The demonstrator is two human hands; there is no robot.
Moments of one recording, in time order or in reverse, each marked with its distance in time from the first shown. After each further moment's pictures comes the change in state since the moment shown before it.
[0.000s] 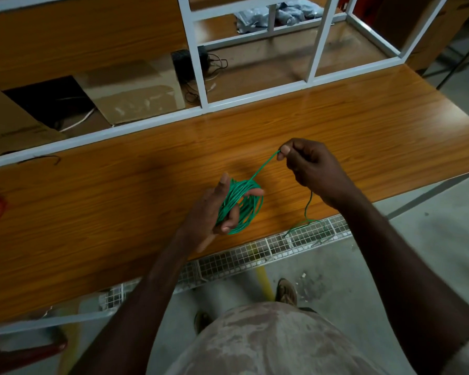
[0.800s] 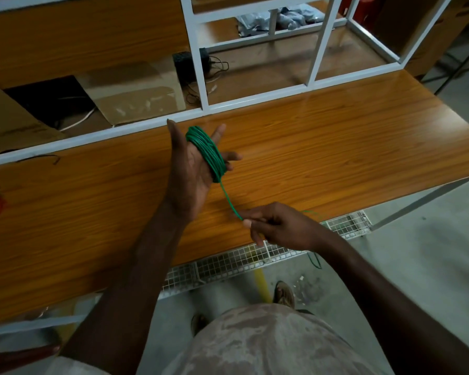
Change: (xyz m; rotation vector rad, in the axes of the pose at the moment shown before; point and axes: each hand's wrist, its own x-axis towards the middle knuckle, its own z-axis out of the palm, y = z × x) left_hand 0.027 0.056 -0.016 -0.283 0.189 0.258; right_hand -0.058 0.002 0.057 -0.149 -0.539 0.094
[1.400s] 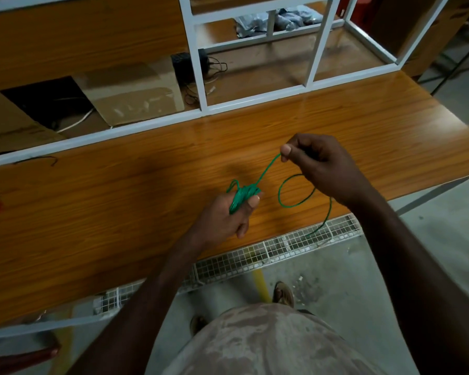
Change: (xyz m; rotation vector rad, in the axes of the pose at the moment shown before) left_hand -0.034 -0.064 -0.001 0.693 -0.206 -0.154; right_hand 0.001 -0.039 -0.086 -0.105 0.533 -0.159
